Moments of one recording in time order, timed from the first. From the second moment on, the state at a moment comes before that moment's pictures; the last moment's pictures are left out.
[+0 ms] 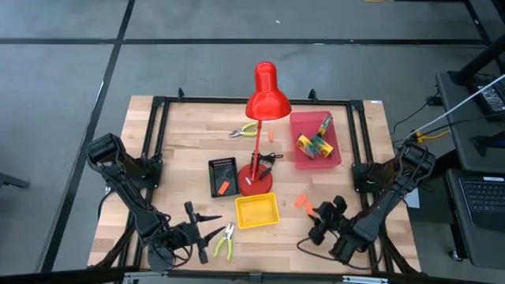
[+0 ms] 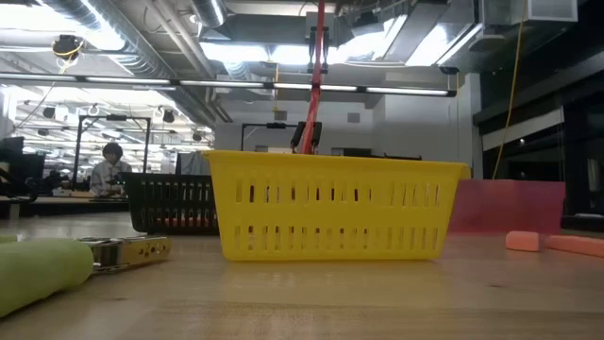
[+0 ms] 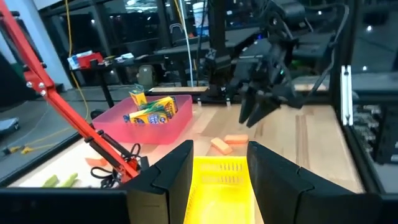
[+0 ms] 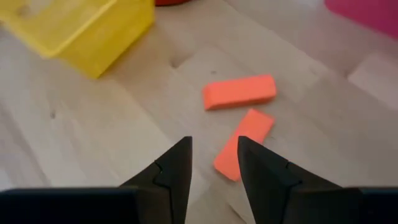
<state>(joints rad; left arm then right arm) -0.97 1.65 0.94 0.33 -1.36 -0.28 0.99 1.71 0.92 -0.79 0.75 1.78</state>
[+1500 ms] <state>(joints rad) -1.03 1.65 0.94 0.51 -1.31 -0.12 0.87 1.88 1.05 -0.72 0.55 1.90</state>
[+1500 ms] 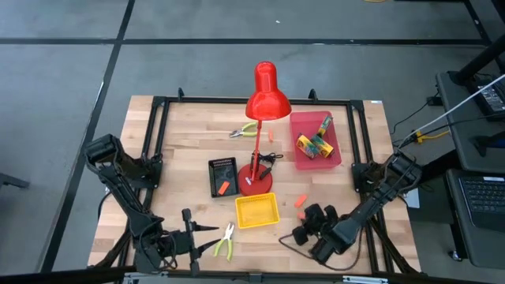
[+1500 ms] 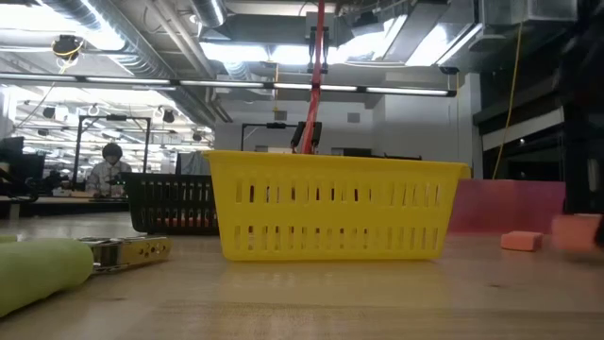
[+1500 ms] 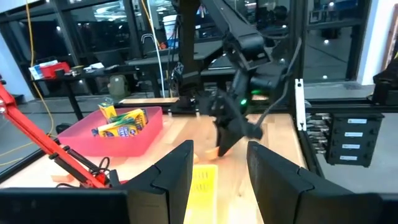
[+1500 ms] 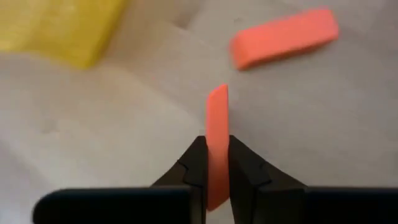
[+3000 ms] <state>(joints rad) -0.76 1.67 0.94 0.78 -0.53 -0.02 0.80 1.99 1.60 -0.04 0.81 0.44</state>
